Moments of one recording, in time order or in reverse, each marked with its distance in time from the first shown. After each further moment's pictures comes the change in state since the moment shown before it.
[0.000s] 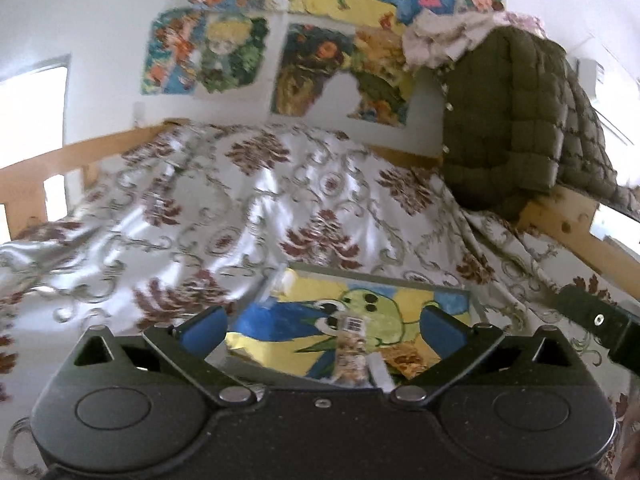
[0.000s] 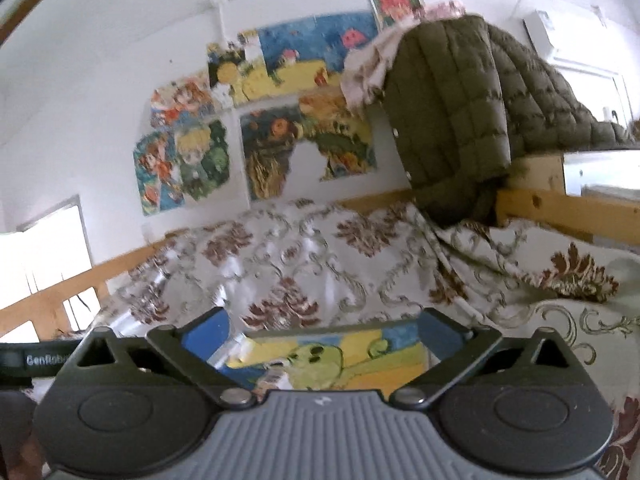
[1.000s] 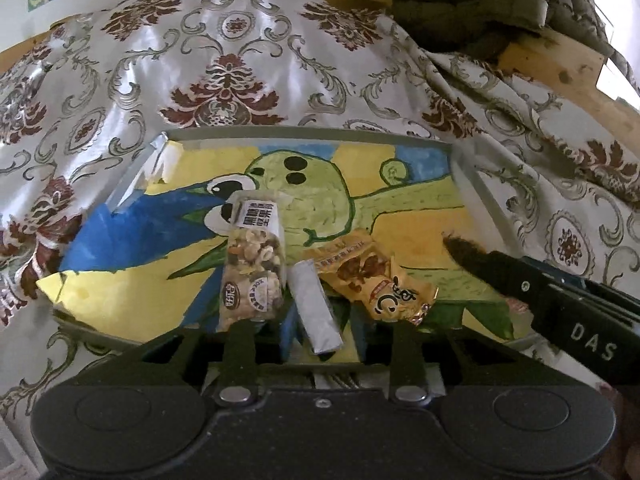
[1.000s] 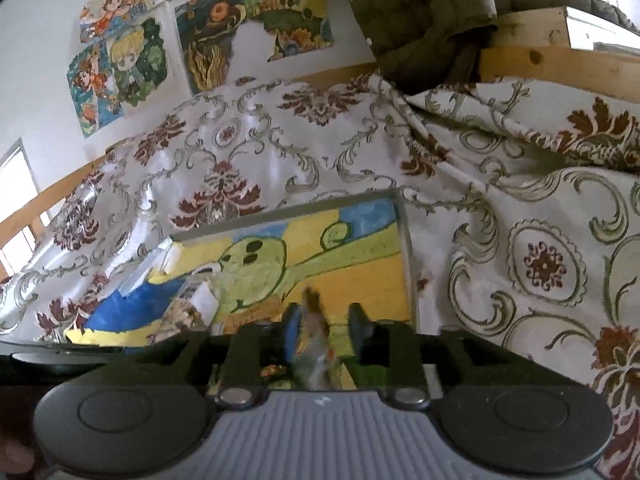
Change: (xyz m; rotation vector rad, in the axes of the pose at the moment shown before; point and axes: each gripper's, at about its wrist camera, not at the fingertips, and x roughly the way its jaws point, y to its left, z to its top) left arm 0.185 -0.066 -0.047 0.134 0.431 -0.159; right arm 0.133 -0.057 -0.066 0.088 0.341 -0.082
